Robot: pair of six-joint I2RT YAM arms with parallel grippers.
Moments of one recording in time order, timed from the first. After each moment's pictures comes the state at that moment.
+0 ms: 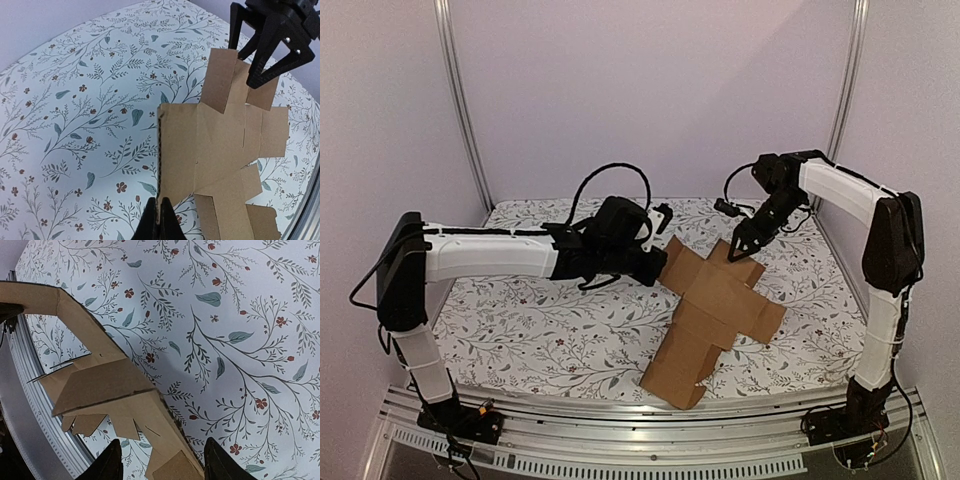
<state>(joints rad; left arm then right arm) -0.96 1.83 1.35 -0.16 -0.13 -0.23 0.35 2.00 1.83 -1.24 -0.48 -0.41</state>
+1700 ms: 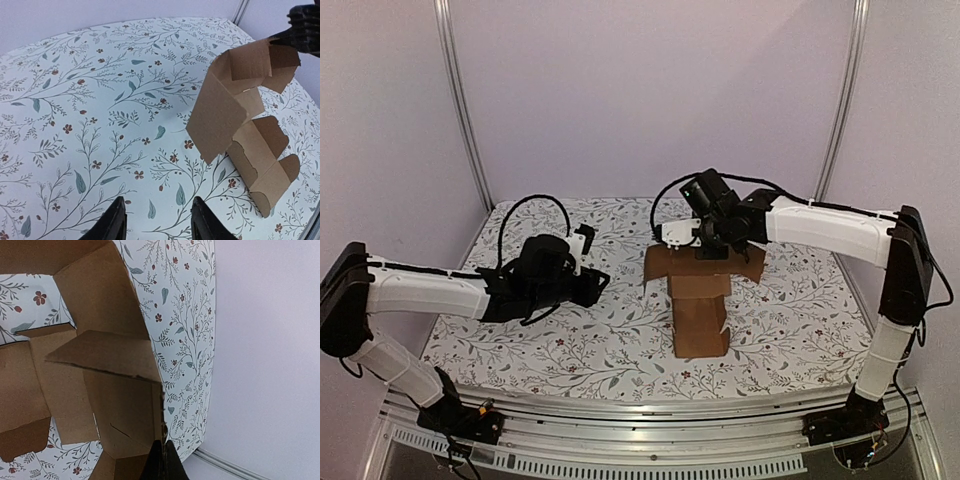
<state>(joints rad) -0.85 1.42 0.73 0.17 -0.24 -0.32 0.80 1.82 1.56 -0.60 0.46 -0.92</state>
